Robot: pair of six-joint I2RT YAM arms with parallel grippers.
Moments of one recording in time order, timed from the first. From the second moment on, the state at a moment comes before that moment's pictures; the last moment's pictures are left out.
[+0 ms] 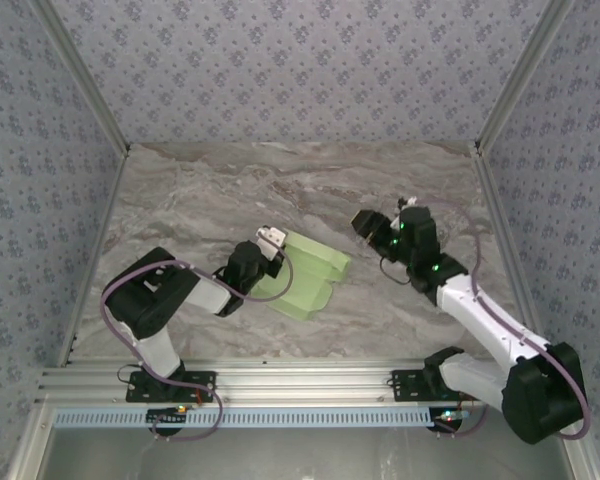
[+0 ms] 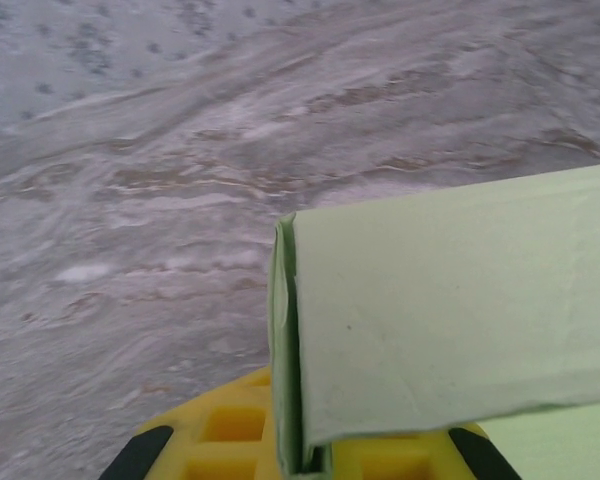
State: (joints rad) left arm -0.70 1.75 0.50 0.91 -0.13 0.09; right arm 0.36 1.09 0.75 -0.13 -0.20 0.92
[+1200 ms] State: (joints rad) left arm -0.73 1.92 0.55 1.05 0.00 0.14; right arm 0.49 1.69 1.10 -0.43 -0.60 0.36
